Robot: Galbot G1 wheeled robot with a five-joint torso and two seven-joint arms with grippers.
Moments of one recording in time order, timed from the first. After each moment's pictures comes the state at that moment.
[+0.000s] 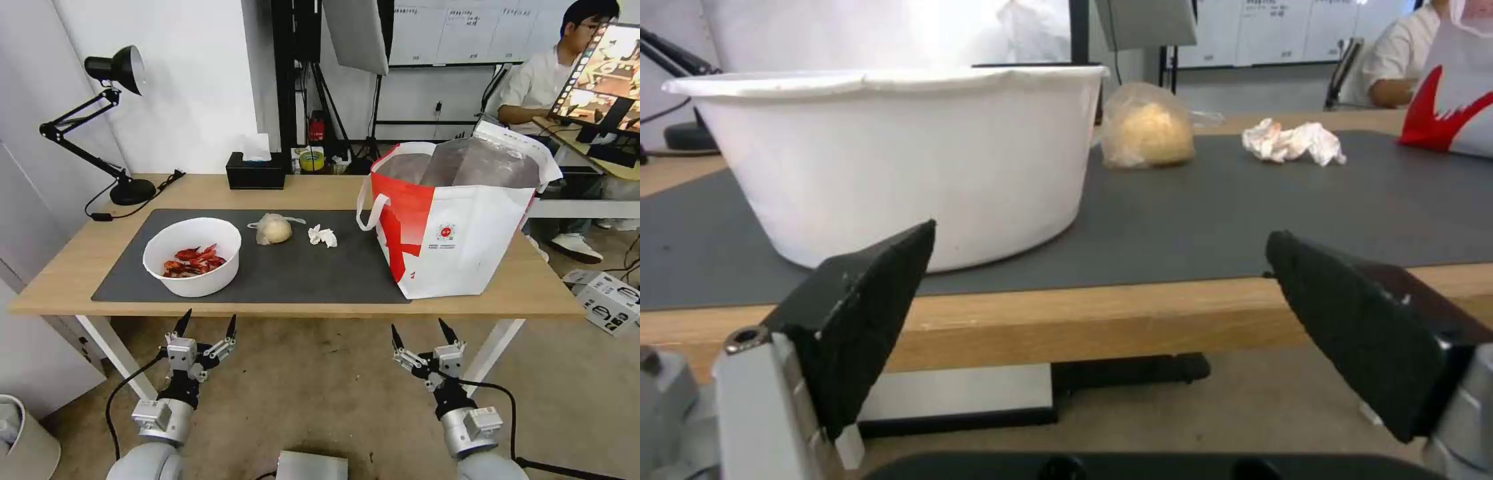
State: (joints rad) left arm 1.60 -1.39 -0.62 -1.98 -0.18 -0.17 0.11; right arm -1.61 1.15 0.32 2.03 0.21 0.16 0.21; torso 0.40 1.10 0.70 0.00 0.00
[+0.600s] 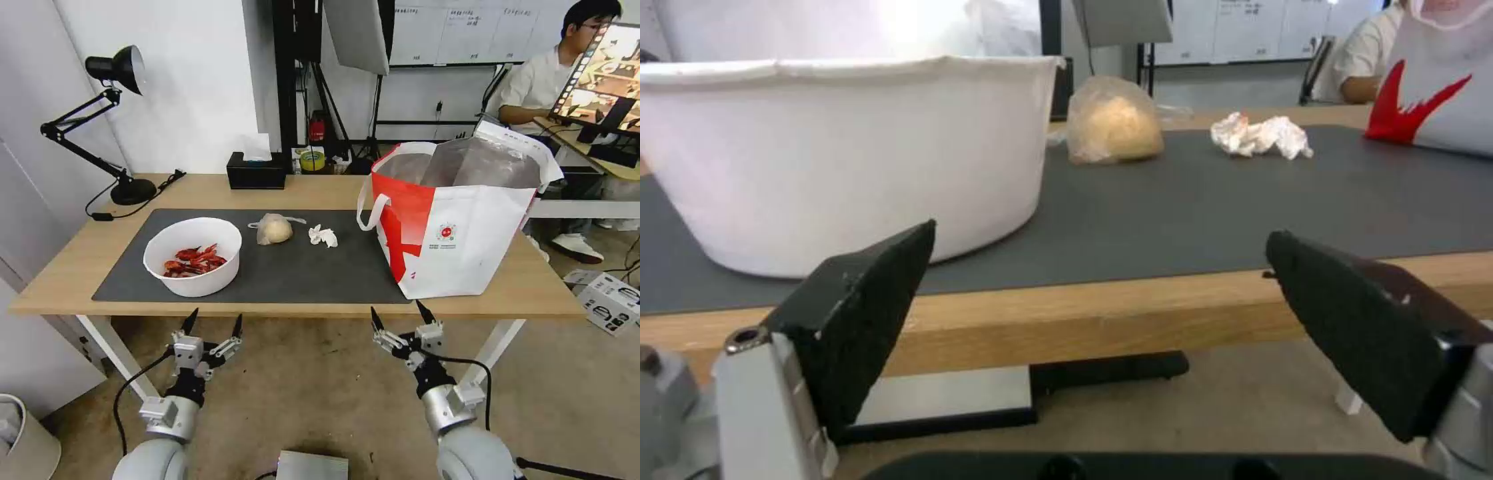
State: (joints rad) left arm 1.57 -1.37 -0.58 -1.96 -0.18 -0.17 0.11; right arm -1.40 1.11 0.20 2.06 0.42 0.05 0.19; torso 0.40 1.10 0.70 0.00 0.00
